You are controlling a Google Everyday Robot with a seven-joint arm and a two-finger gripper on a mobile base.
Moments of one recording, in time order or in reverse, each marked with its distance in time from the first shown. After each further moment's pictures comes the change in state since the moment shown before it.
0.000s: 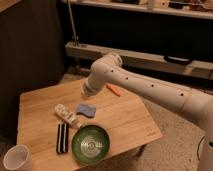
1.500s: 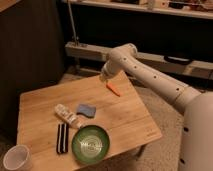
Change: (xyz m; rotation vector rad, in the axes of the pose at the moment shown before) arm -0.004 0.173 -0.001 -0.175 0.040 0.124
